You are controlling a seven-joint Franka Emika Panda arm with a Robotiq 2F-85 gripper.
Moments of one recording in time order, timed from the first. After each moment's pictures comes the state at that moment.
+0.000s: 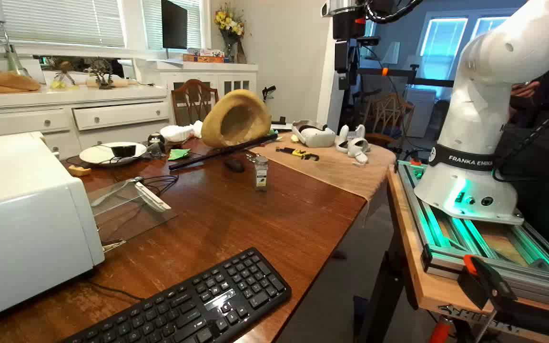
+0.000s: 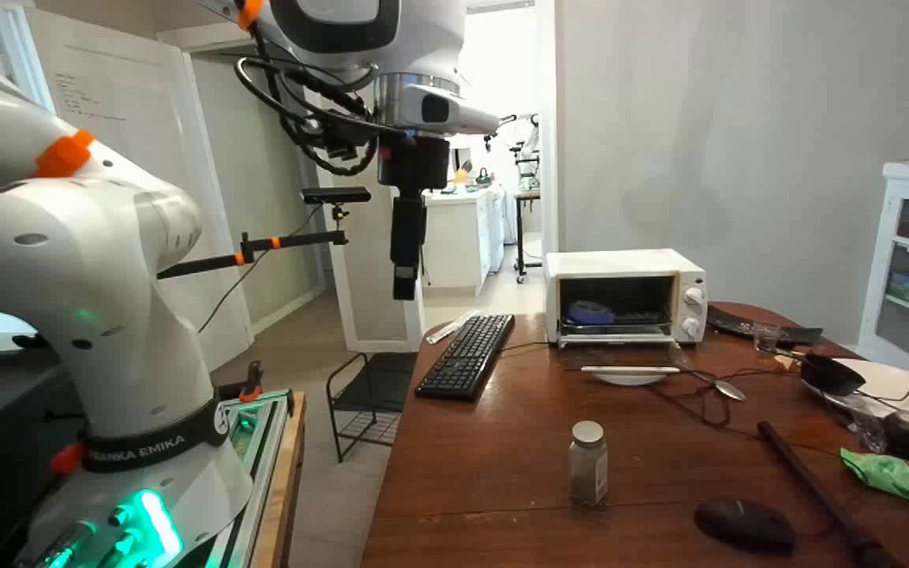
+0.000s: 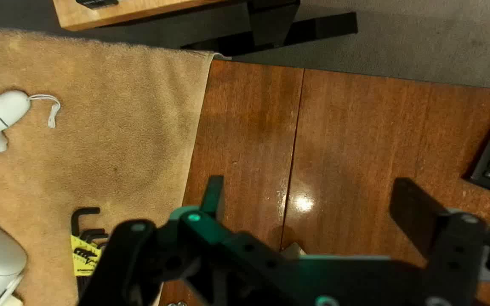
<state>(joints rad) -0.08 -0.69 0.01 -2.75 -0.05 1.91 0.12</state>
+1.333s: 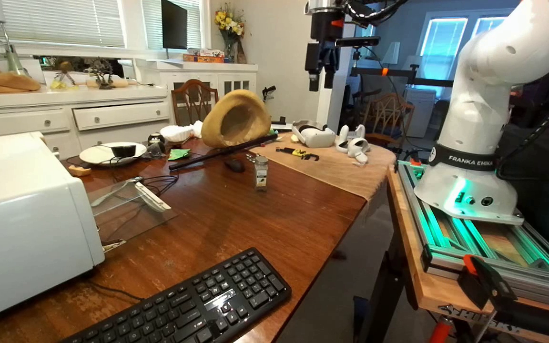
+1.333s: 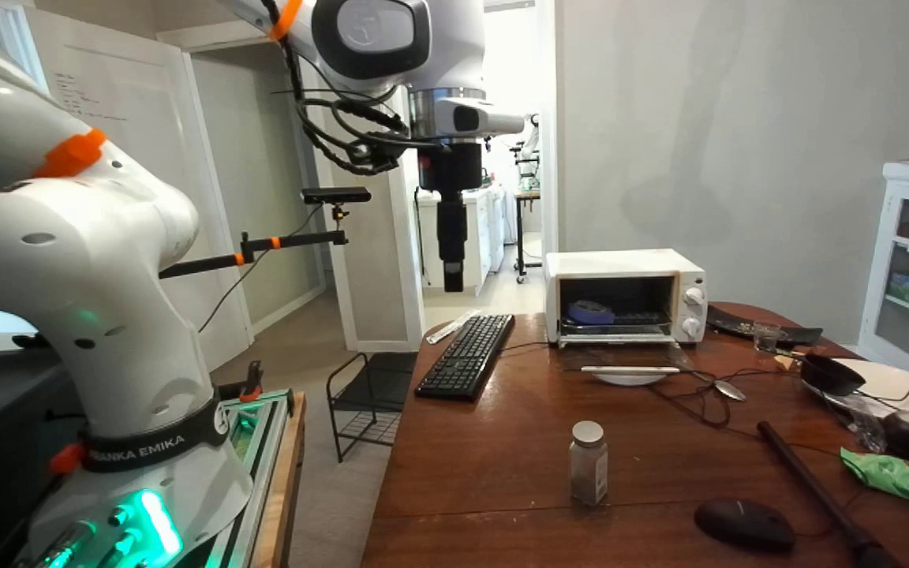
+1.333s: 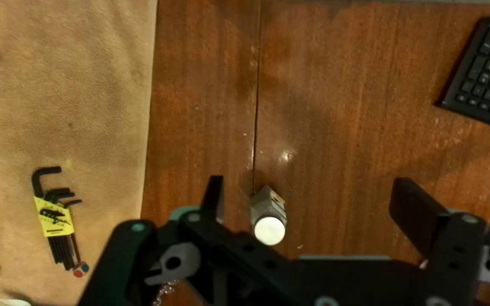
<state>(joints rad) -0.04 -0.55 0.07 -2.69 0.02 2.12 0.24</state>
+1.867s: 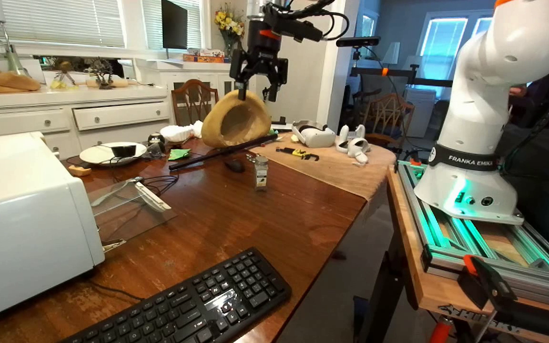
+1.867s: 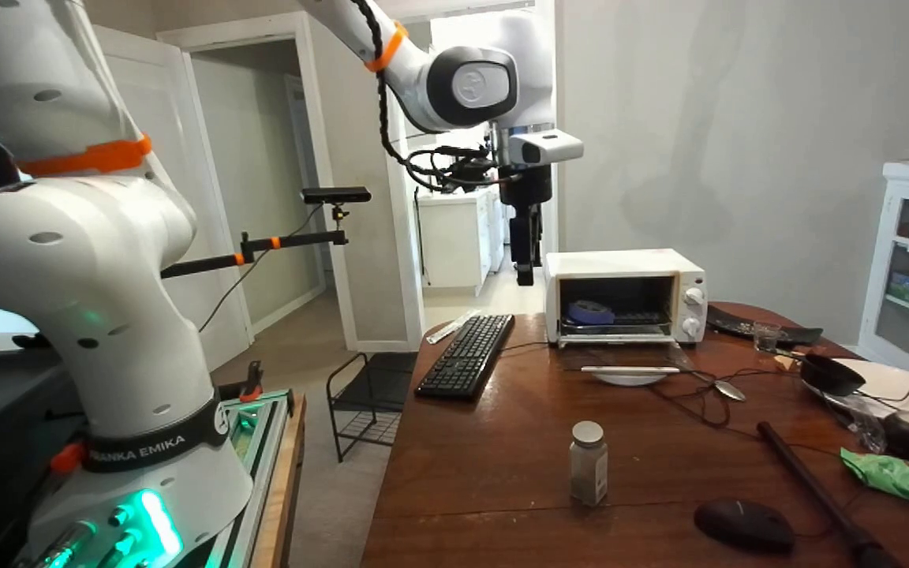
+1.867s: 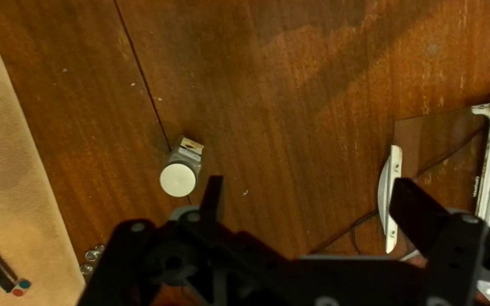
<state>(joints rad) -0.02 -0.12 0.18 -2.40 0.09 2.36 0.63</state>
